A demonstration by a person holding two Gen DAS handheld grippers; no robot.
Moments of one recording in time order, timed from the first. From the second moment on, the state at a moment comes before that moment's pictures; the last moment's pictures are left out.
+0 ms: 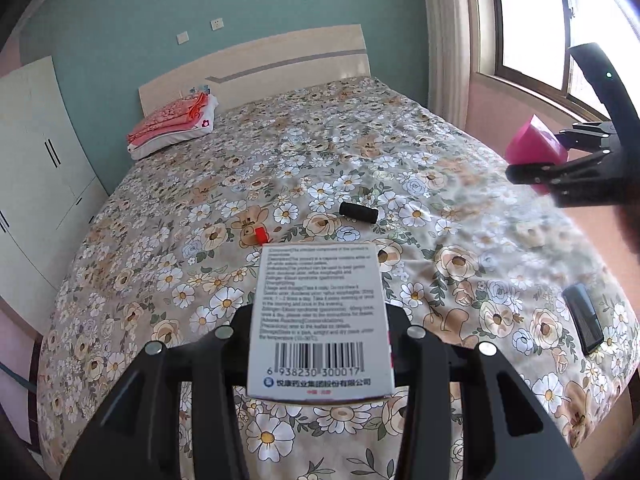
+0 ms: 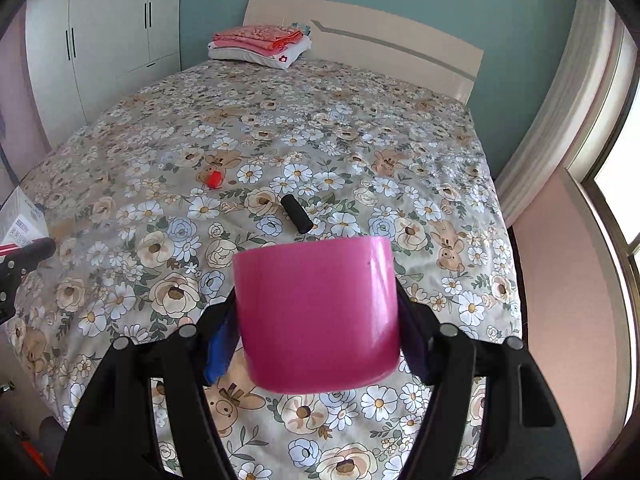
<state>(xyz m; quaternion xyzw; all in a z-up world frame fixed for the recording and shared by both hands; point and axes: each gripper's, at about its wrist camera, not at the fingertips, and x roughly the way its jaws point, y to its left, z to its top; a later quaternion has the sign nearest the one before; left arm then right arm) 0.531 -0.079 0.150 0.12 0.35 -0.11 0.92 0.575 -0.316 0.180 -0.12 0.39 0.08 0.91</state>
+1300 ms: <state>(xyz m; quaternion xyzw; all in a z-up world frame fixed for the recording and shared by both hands) 0.181 0.028 0.309 0.09 0.24 -0.05 0.96 0.138 -0.244 0.364 -0.15 0.23 0.16 0.95</state>
